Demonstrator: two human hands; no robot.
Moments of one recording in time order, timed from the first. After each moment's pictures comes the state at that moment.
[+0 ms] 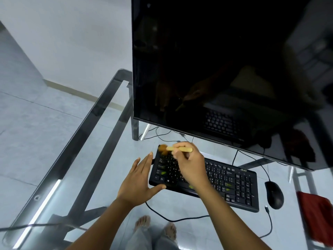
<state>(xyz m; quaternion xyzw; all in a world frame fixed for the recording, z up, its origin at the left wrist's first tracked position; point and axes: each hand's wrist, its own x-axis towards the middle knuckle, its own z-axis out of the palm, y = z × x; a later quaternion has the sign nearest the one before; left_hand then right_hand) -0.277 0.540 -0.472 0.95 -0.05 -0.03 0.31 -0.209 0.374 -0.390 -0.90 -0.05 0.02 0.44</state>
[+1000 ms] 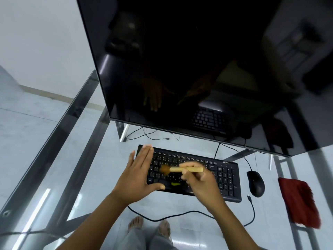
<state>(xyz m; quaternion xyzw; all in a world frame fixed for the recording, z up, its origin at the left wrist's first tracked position) -0.246 0.502 -0.455 0.95 -0.16 -0.05 0.26 -0.254 0.280 -0.380 -0.88 0.00 0.10 0.47</state>
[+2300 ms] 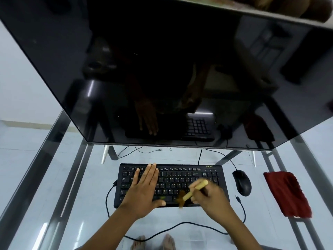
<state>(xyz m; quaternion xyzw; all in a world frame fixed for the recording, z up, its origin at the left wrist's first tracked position) -0.230 0.443 -0.471 0.96 -0.25 -0.14 0.07 -0.270 0.208 -0.374 -0.88 0.11 0.13 0.45</state>
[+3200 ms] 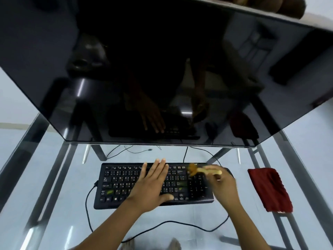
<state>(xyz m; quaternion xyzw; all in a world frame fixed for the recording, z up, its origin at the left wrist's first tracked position) -0.221 0.370 -0.448 0.94 -0.29 -0.12 0.13 -0.256 0.134 -0.381 -0.90 0.16 -0.05 0.41</state>
